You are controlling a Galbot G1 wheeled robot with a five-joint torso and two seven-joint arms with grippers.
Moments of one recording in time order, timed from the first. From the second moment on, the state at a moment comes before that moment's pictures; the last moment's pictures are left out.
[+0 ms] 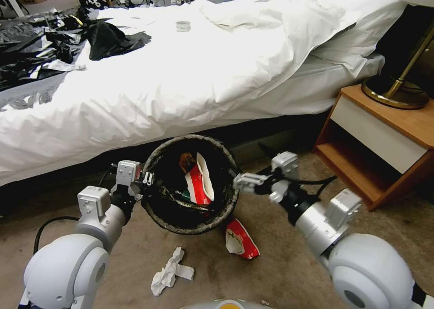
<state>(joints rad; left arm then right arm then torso) 1.51 -1.31 -0.68 -2.47 -0.25 0.72 0.08 -1.37 1.03 0.32 2.50 0.57 -0.36 0.16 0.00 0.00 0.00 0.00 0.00</state>
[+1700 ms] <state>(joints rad) 1.54 -1.33 -0.71 -2.50 -0.25 0.72 0.08 -1.61 1.23 0.55 2.38 0.35 -0.13 0.06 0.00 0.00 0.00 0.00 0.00</state>
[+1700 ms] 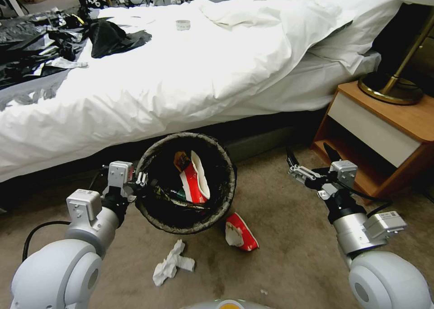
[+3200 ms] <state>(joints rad) 1.54 -1.33 -0.72 -2.49 -0.26 0.72 0.08 -1.56 1.23 0.51 2.31 0.35 -0.13 0.07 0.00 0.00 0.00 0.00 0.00</state>
